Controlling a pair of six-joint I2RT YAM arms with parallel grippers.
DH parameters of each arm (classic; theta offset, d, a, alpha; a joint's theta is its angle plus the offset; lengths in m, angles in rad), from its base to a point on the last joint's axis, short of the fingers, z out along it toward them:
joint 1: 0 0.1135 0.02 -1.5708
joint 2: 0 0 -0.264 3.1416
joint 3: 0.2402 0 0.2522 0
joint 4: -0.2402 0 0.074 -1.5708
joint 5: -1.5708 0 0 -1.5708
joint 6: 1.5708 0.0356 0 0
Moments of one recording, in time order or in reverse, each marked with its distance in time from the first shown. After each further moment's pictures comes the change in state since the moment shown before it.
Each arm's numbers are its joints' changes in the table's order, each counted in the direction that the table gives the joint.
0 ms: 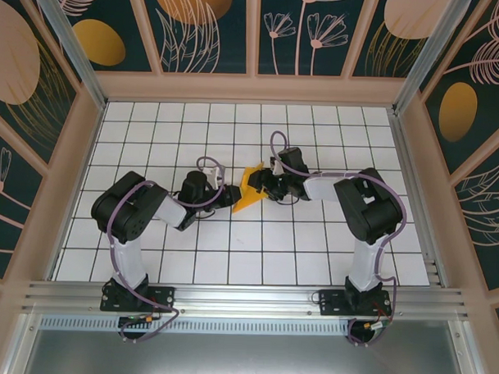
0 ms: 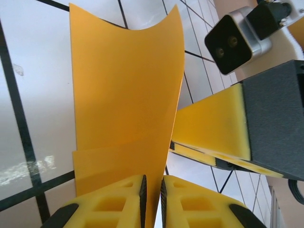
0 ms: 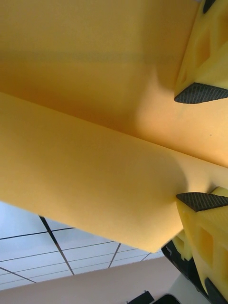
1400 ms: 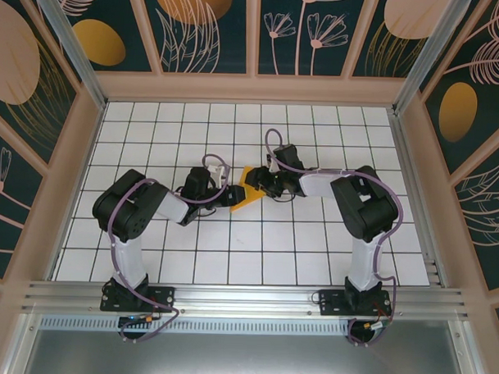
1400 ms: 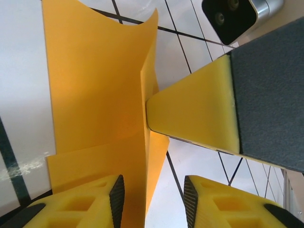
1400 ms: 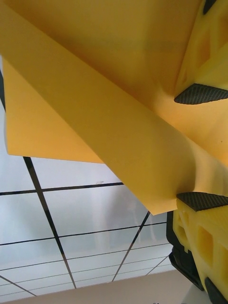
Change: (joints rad) left arm 0.004 0.013 0.061 -0.115 -0.052 0.121; right arm 0.022 0.035 0.076 -0.071 -0.053 -0.040
